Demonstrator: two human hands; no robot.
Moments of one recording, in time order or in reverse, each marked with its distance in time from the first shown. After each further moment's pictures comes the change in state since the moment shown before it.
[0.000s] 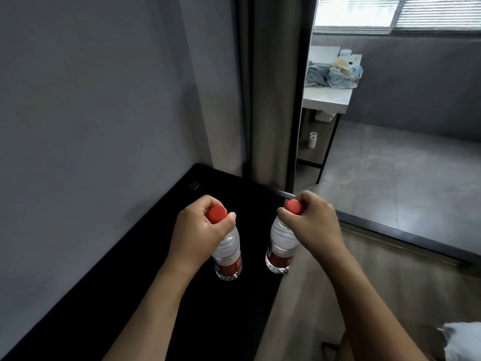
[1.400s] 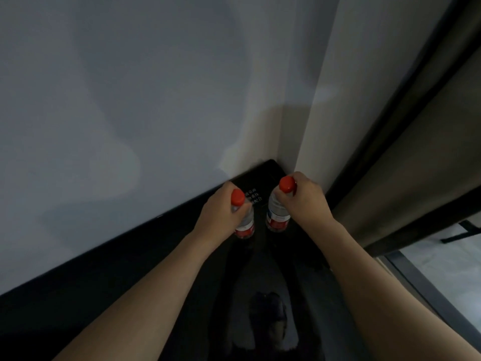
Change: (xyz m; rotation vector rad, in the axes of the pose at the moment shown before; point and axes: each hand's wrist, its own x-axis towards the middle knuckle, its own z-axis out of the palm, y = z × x) left_hand 0.291 -0.244 0.057 0.188 0.094 -0.466; right_hand 0.353 0.008 0.347 -0.046 -0.778 -0.280
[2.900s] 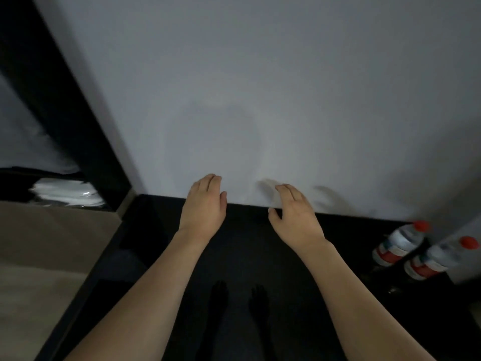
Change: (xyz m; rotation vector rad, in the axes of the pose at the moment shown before) left_hand -0.387 -0.136 -0.291 0.543 0.739 -0.275; right_hand -0.280 -0.317 0.203 -0.382 -0.218 -0.733
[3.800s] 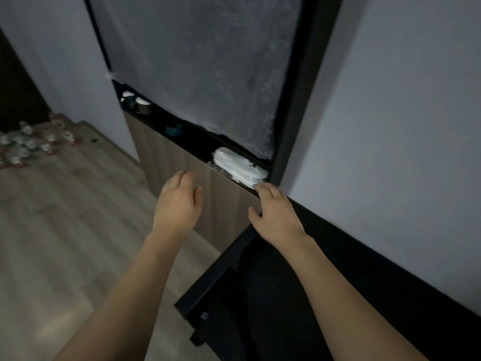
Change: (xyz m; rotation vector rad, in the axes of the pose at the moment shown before) left_hand -0.181 -0.341 -0.227 0.125 0.273 -0.639; right_hand 0.003 -0.408 0.165 0.086 -0.300 -0.618
